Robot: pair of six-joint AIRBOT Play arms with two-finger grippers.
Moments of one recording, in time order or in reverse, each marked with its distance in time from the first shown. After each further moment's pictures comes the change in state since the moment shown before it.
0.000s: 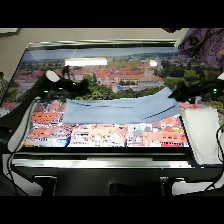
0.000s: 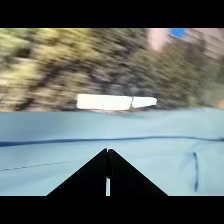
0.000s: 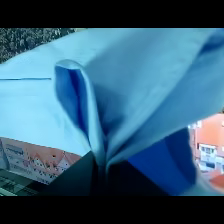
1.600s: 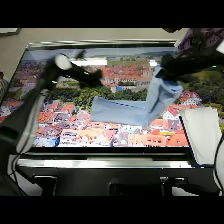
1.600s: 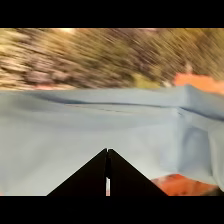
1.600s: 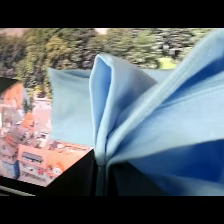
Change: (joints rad) left arm -0.056 0.012 0.383 0.214 -0.314 -0.135; right arm 0.437 0.184 0.252 -0.195 -0.046 0.391
